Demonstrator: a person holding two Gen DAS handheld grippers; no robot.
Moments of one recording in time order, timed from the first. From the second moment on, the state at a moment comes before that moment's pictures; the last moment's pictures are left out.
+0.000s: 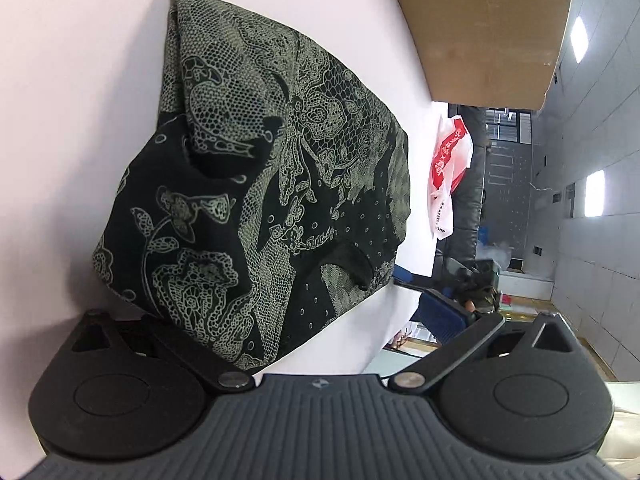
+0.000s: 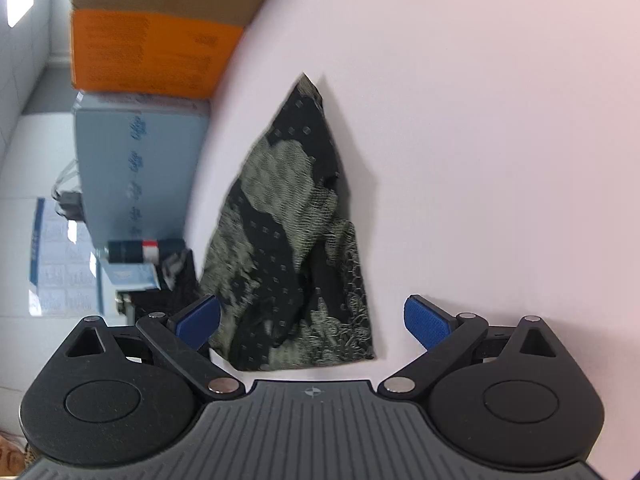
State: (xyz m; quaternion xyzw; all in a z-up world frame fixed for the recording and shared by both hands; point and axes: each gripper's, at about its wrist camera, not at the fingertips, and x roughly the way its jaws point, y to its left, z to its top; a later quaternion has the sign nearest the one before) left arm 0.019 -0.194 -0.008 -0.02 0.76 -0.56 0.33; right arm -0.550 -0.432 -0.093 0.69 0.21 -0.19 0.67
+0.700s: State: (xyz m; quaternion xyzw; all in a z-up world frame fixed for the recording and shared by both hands) left arm 0.014 -0.205 -0.024 -0.07 0.78 -0.53 0.32; right arm -0.476 -0.454 -0.125 0.72 0.26 -0.13 0.63
